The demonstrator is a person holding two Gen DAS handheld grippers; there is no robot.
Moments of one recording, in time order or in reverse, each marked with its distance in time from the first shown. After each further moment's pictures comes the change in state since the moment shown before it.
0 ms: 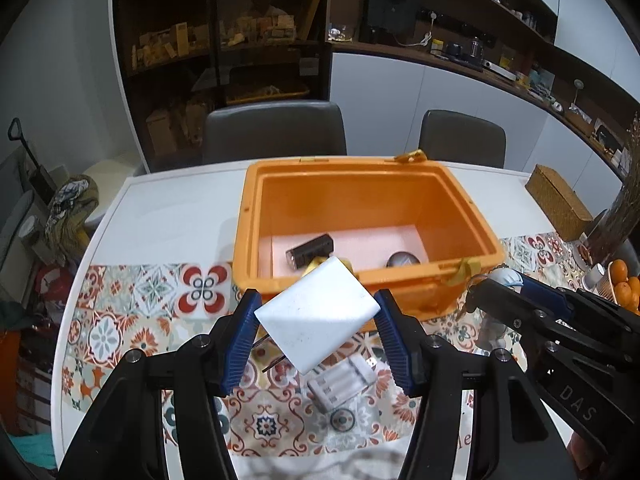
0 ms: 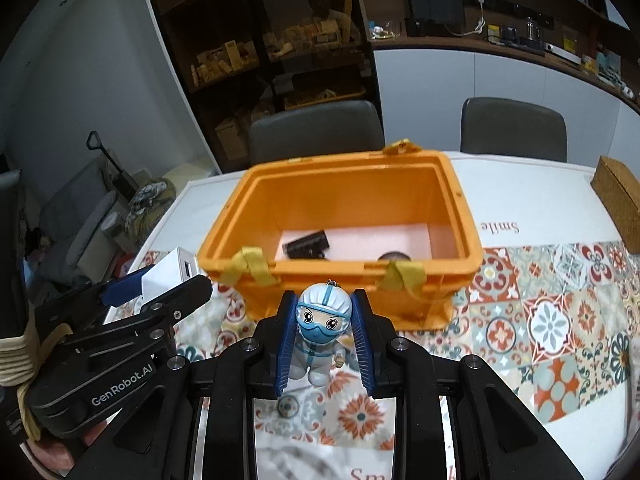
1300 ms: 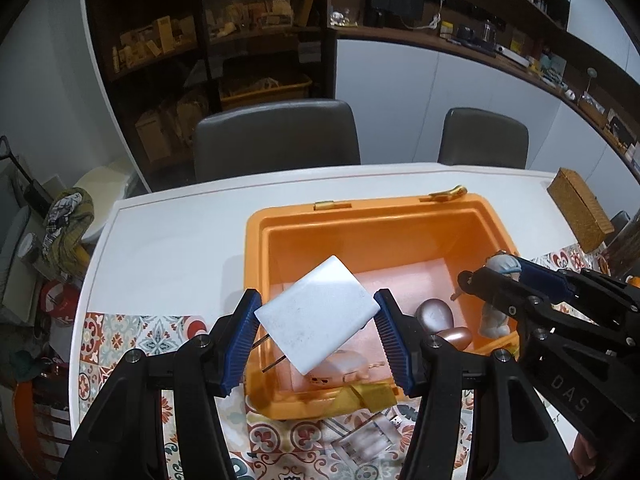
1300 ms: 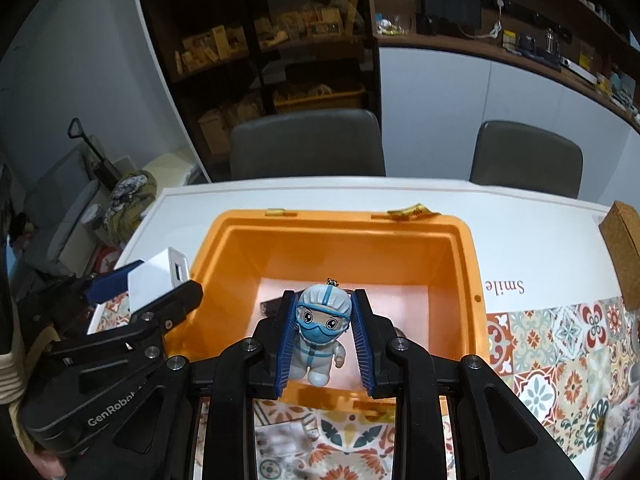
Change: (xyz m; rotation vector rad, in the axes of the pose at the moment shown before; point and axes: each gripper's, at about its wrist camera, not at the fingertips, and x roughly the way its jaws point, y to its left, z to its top) left arm 0.070 0.015 0.083 0.036 0.088 0.018; right arm 0.073 0.000 0.093 -0.037 0.097 -0.053
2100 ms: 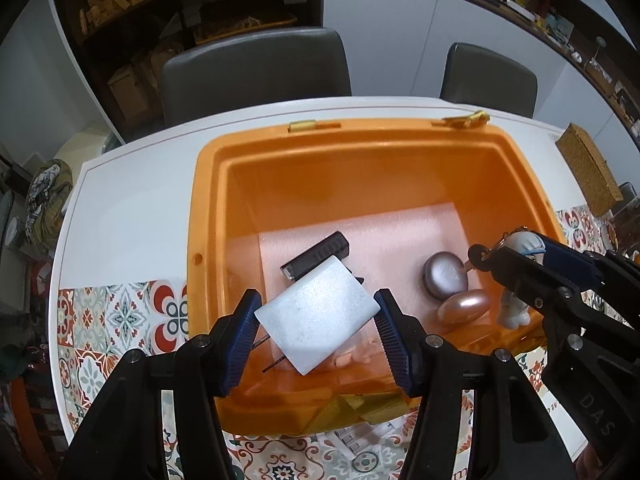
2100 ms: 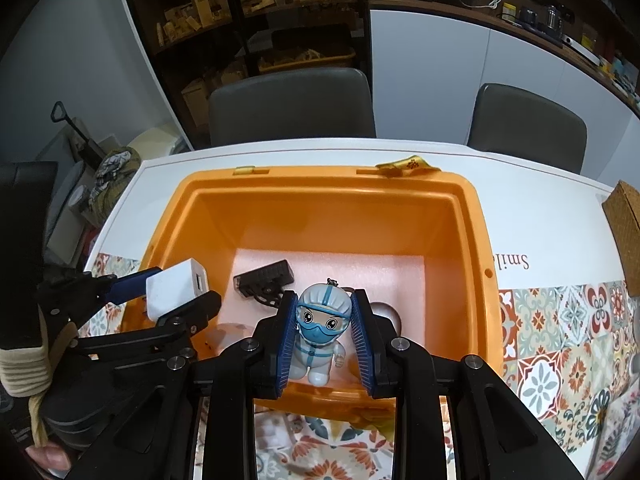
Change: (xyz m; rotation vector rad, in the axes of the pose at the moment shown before) left arm 0.066 -0.011 -0.014 0.025 0.210 -0.026; right arm 0.040 -0.009 -0.009 0.001 0.101 -0.034
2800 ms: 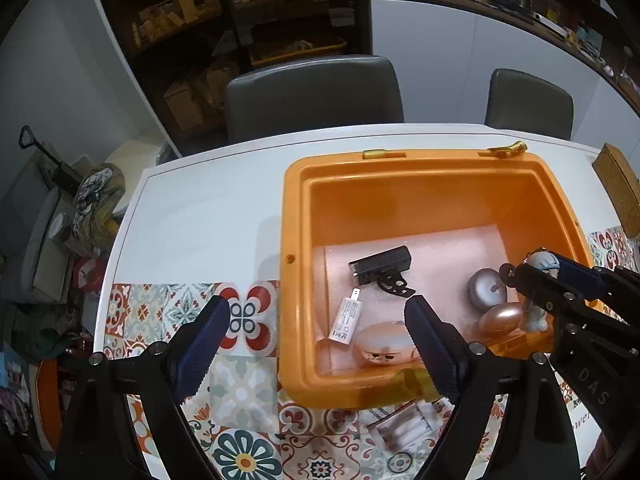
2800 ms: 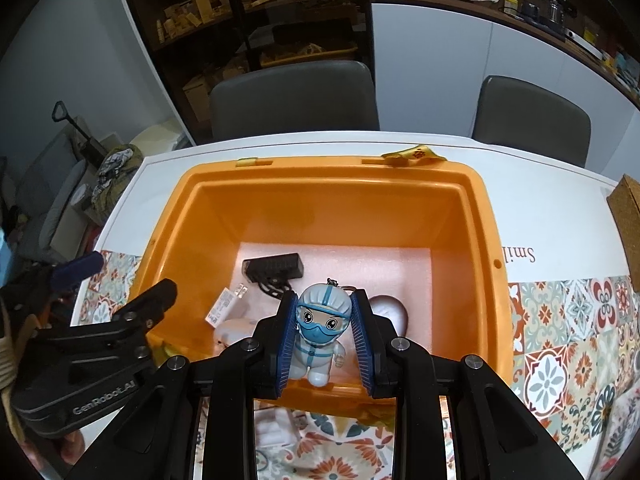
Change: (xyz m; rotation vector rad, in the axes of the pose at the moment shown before) left arm -0.036 0.025 -0.010 -0.059 -0.091 0.179; right arm 0.003 0.005 -0.002 0.000 0.014 0.017
